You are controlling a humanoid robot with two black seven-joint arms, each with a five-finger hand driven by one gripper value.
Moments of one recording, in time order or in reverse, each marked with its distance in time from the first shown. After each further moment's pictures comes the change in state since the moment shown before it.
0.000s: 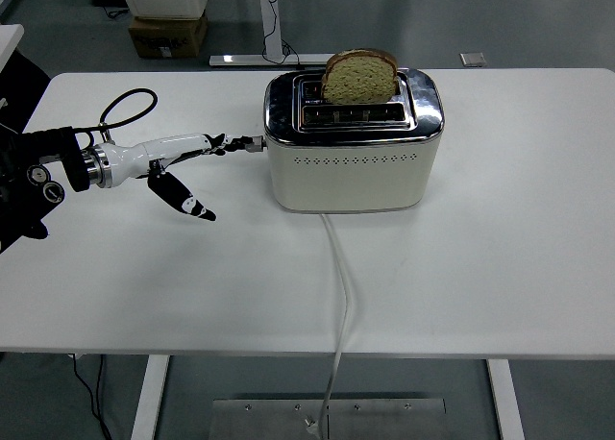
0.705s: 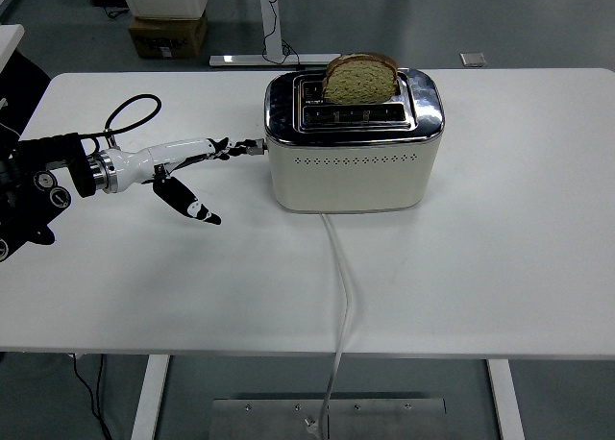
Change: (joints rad) left arm 0.015 -0.020 0.001 0.011 -0.015 0.003 0.001; right arm 0.000 0.000 0.000 0.000 -0.001 0.000 0.000
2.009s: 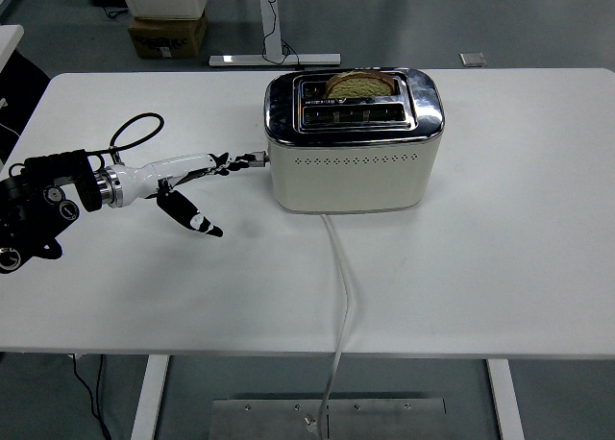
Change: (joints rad) left arm 0.032 -0.037 0.000 0.064 -0.006 0.003 0.000; right arm 0.000 0.000 0.000 0.000 0.000 0.000 -0.001
